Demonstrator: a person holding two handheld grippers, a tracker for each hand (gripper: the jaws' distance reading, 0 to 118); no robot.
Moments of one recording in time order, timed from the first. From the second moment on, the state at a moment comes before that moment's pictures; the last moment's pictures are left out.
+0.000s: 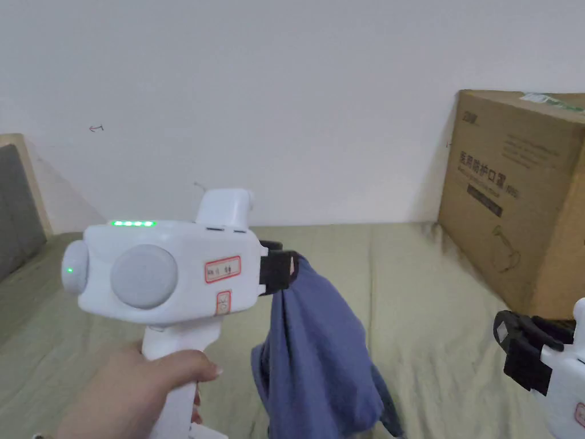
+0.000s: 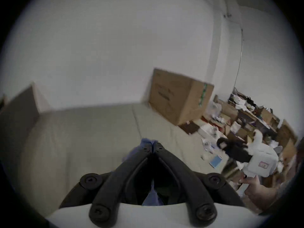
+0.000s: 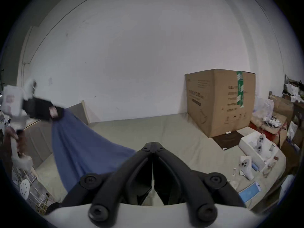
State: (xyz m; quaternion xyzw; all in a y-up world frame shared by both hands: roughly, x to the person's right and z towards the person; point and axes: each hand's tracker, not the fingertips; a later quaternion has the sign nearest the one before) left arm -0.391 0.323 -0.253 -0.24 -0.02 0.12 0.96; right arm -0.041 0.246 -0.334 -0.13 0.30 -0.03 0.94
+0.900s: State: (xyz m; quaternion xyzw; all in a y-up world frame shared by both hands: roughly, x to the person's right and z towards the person) left arm -0.399 0.224 -0.157 -0.20 0.10 0.16 0.96; right arm -0.033 0.205 -0.338 -0.18 0.28 -0.03 0.94
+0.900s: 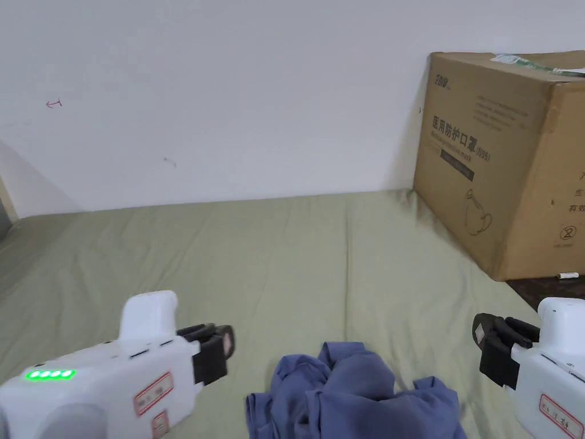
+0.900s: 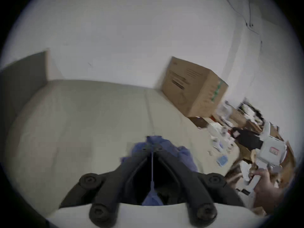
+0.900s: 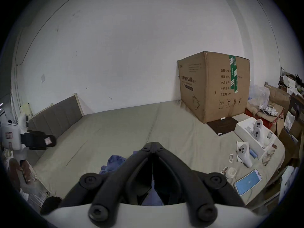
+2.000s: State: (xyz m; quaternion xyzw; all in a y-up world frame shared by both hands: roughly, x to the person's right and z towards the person) left arm -0.365 0.062 -0.144 -0.46 0.08 0.14 0.88; right arm -0.052 0.088 -0.453 -0.46 0.26 -0.01 0.85
